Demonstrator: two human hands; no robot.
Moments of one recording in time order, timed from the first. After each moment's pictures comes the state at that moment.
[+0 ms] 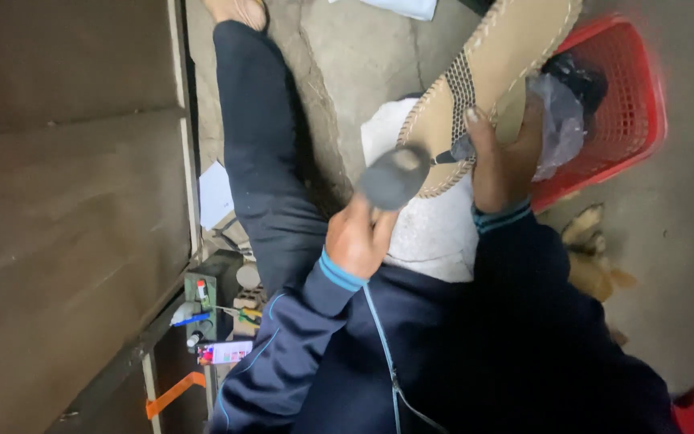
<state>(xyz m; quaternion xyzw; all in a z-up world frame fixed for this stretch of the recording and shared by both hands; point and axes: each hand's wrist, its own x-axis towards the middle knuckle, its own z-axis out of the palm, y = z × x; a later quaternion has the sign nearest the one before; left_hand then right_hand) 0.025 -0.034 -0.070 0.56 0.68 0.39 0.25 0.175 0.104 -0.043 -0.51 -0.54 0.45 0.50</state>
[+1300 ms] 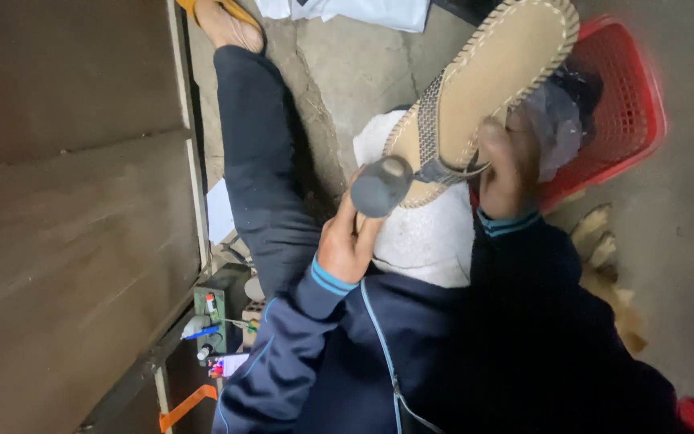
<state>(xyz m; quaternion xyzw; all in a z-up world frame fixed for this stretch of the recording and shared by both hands) 0.011 -0.021 -0.031 0.52 0.63 0.46 0.34 0.210 0.122 -0.126 -0.45 -0.66 0.25 0.55</state>
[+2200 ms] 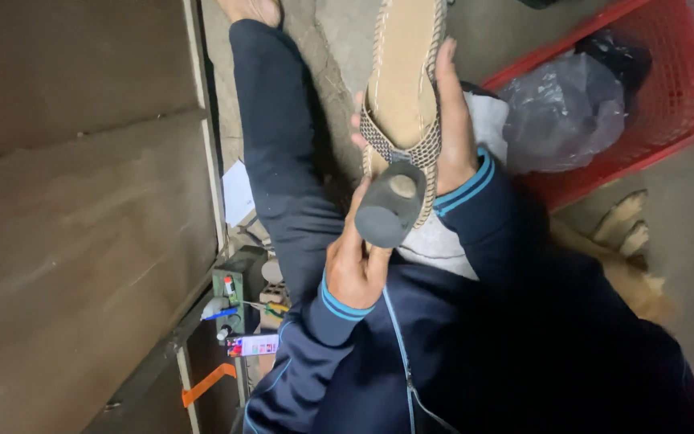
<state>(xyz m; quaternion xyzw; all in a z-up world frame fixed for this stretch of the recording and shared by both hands) 0.006 -0.067 -0.018 0.52 0.68 0.40 0.32 0.086 0.127 -0.017 -0.30 0.01 0.90 0.31</state>
